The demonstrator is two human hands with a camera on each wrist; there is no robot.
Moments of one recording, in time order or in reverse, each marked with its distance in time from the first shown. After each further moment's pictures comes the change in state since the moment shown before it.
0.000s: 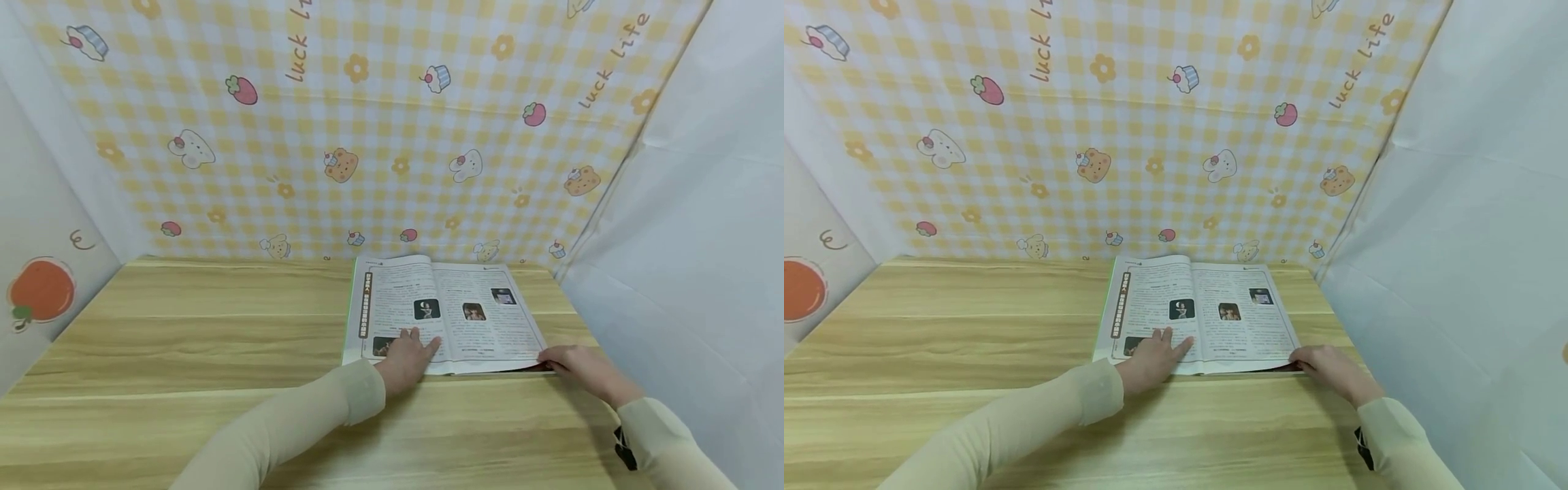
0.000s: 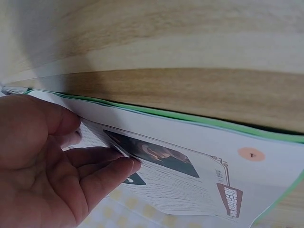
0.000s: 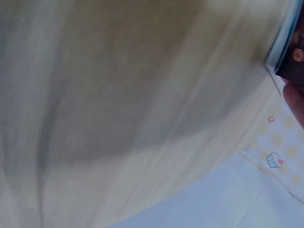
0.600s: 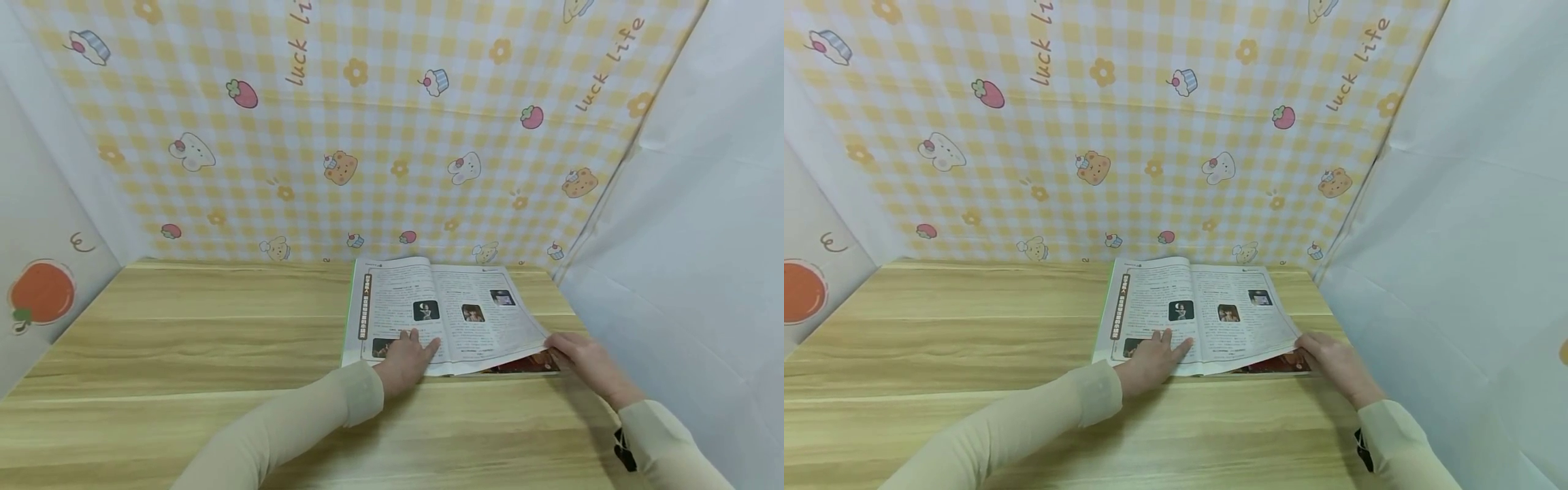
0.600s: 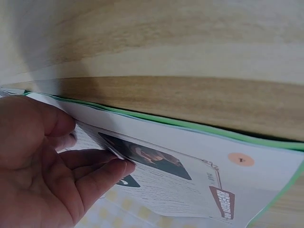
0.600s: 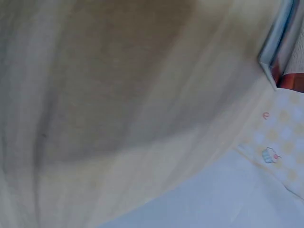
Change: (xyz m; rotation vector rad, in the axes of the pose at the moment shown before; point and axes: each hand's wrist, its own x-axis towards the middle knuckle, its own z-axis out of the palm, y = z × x) left_hand 0.003 0.000 0.006 0.047 0.025 0.013; right_hand -0.001 -0.004 -0.001 -0.116 0.413 -0.048
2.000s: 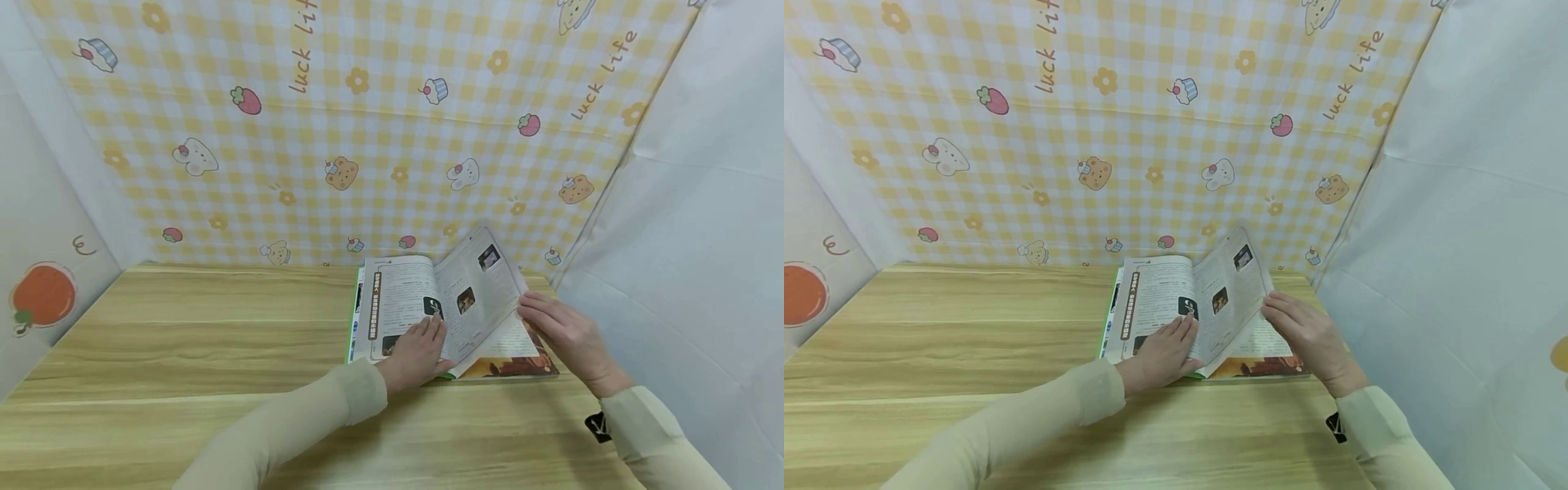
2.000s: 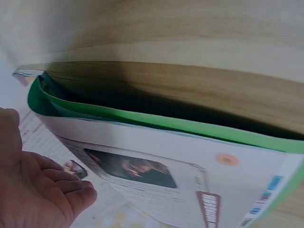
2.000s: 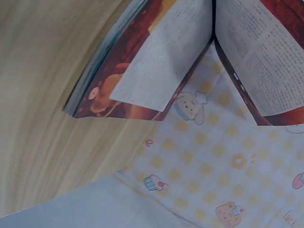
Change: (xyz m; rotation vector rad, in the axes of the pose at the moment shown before) left_hand 0.001 -0.001 -0.016 -0.189 0.193 0.057; right_hand 0.086 -0.044 -0.037 -0.032 0.440 -0.306
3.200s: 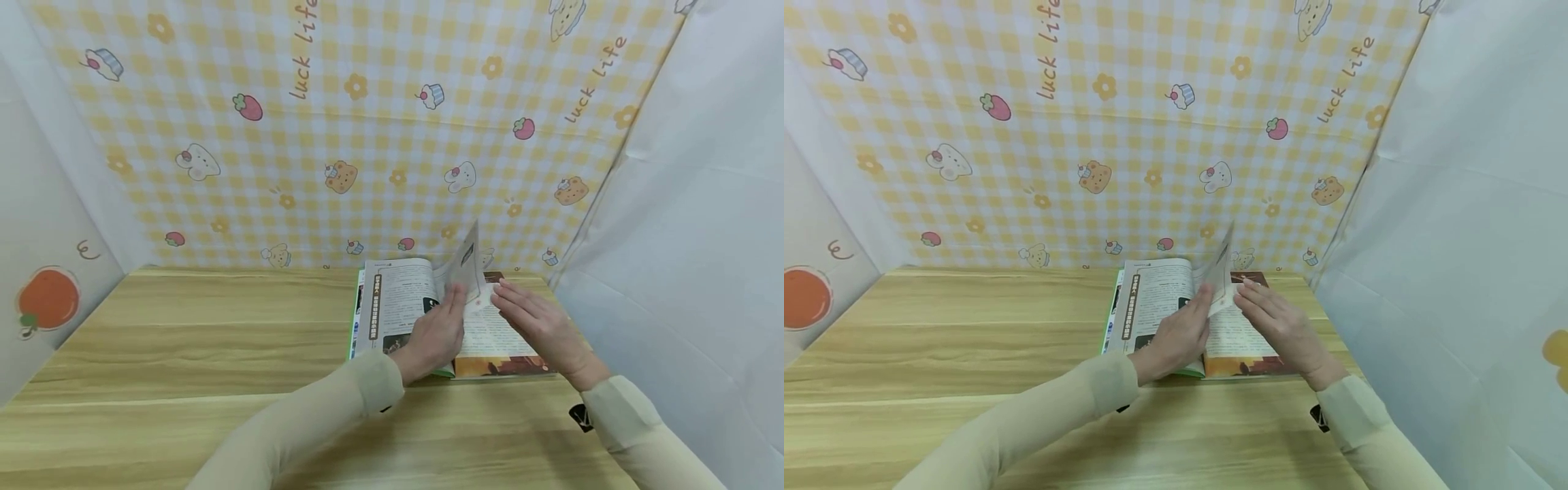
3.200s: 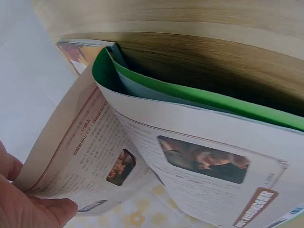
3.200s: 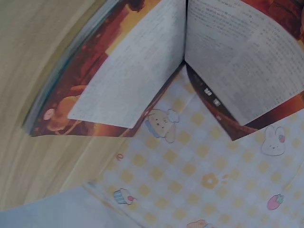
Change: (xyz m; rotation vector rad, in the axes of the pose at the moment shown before) left_hand 0.014 0.016 -0.044 -0.355 0.364 -0.068; right_hand 0.025 -0.014 0.012 0.005 -0.046 -0.070
